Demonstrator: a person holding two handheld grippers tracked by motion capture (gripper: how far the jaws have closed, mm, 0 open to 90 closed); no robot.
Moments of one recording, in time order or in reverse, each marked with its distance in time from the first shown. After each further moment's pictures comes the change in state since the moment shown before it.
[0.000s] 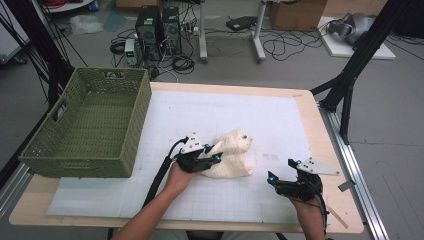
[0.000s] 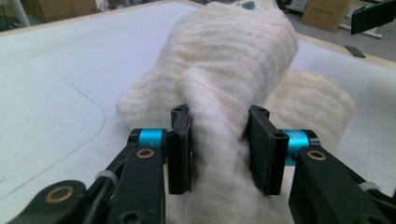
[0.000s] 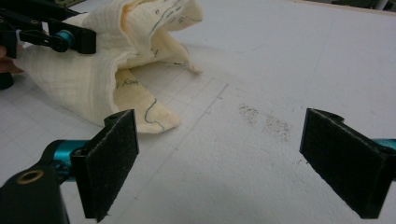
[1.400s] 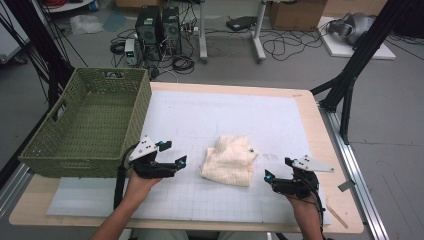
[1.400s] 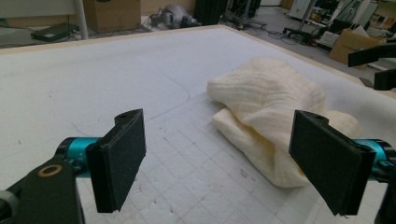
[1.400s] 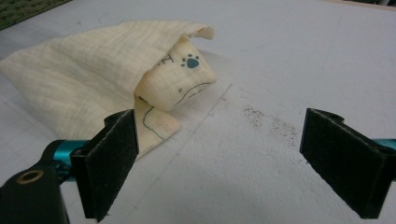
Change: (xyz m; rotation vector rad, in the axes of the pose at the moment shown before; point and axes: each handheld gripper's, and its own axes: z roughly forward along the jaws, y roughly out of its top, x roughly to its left) left arm 0.025 -0.014 -0.107 -0.114 0.133 -0.103; right arm 0.002 0.003 0.010 0.018 0.001 -0.003
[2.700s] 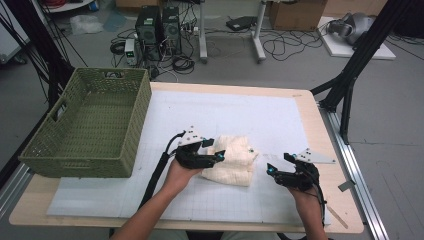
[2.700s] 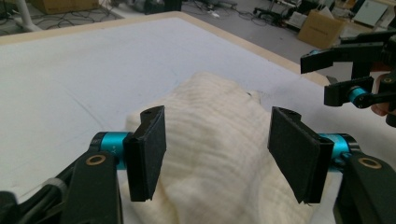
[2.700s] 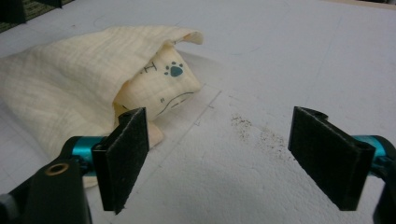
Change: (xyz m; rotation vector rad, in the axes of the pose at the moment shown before) left arm -0.057 0.029 0.097 0.117 -0.131 0.023; right arm -0.019 0.007 0.009 0.009 0.034 0.007
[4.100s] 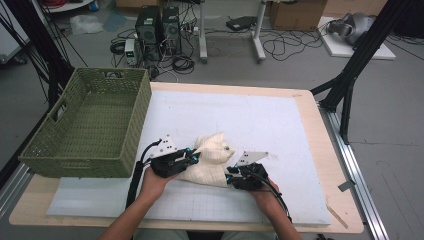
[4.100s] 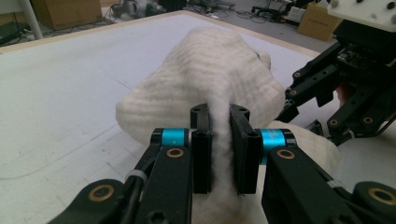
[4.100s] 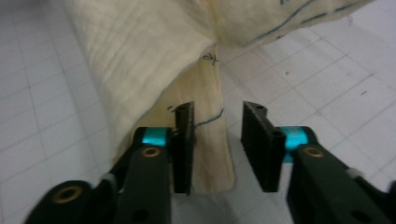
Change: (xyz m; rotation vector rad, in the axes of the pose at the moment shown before) left arm 0.026 -0.031 -0.062 -0.048 0.004 0.069; right arm 0.089 0.013 0.088 0.239 0.318 -0.272
